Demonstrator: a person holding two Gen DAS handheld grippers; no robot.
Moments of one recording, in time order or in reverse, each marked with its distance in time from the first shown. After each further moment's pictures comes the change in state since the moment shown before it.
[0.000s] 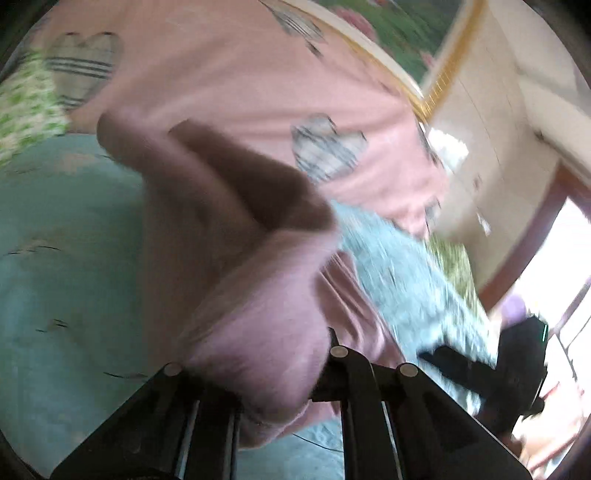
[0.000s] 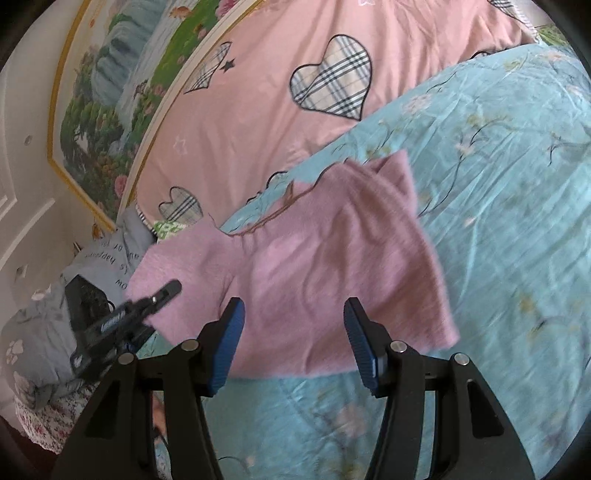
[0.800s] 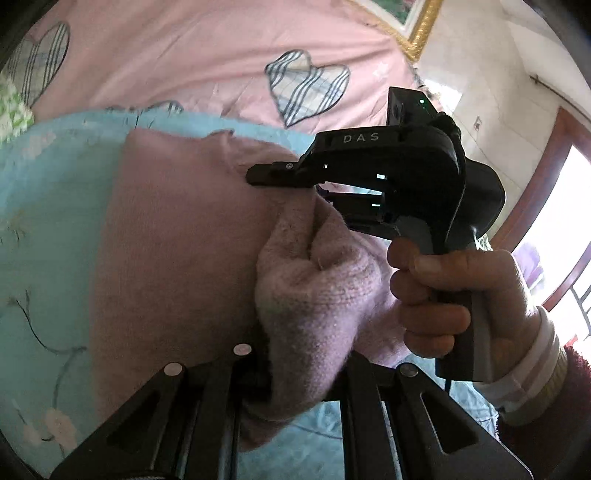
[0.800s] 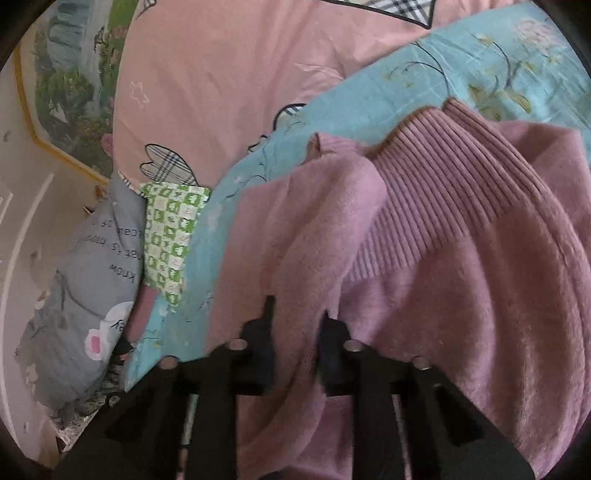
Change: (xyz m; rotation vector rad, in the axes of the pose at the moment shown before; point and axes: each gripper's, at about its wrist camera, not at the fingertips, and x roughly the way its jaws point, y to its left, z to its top) left arm 0.046 -0.022 -0.029 0.107 0.106 0.038; right arm 0.197 0.013 0.088 -0.006 0.335 0.130
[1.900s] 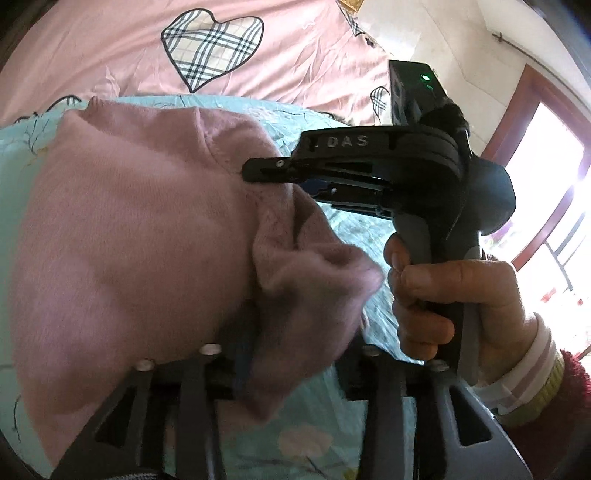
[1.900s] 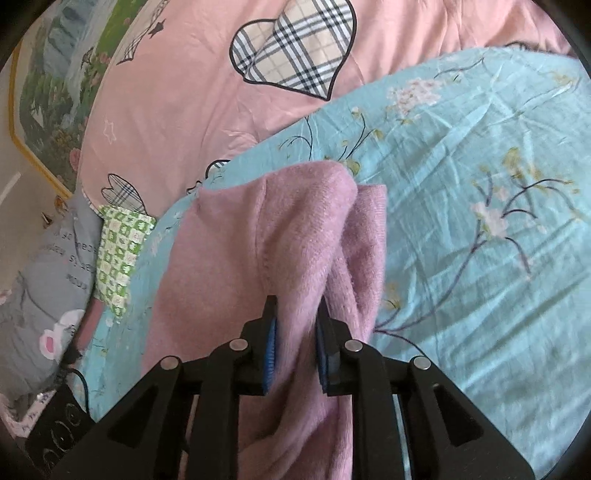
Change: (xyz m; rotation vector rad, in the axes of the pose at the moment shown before) left arm 0.059 -0.090 -0.011 0.102 0.154 -0.149; right arm -0.103 -0.056 -0.022 -0.039 -0.143 -0.266
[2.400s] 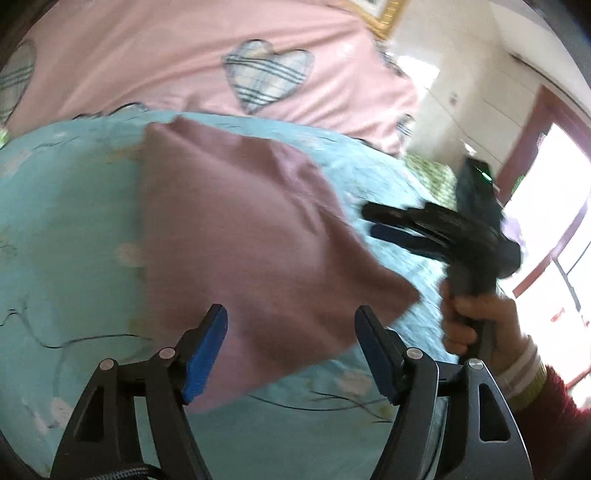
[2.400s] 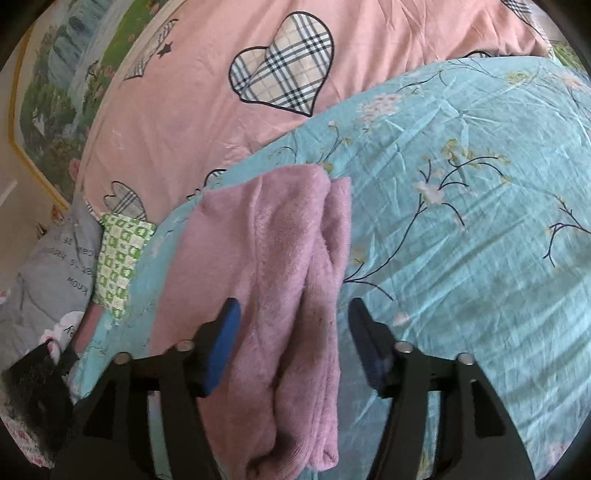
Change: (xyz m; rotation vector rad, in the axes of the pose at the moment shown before) left arm -0.078 0.045 -0.005 -0.081 -0.050 0.097; right arm -0.045 -0.007 -0.031 0.029 -0.060 -0.012
